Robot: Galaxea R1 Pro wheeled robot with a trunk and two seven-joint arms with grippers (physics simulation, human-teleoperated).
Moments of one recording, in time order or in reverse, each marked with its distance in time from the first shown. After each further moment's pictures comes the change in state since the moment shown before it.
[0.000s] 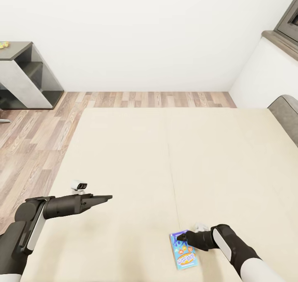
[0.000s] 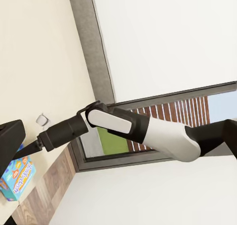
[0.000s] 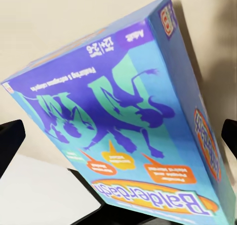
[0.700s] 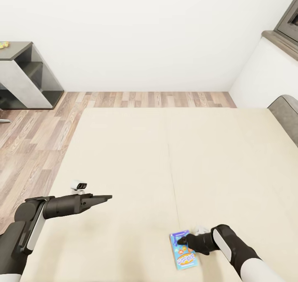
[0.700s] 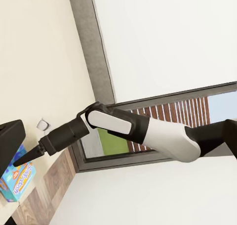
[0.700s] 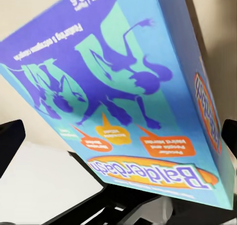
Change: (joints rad) left arm 0.000 0.001 0.002 0.000 0.001 0.000 0.000; right arm 0.000 0.000 0.001 0.006 0.001 0.070 -0.007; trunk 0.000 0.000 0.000
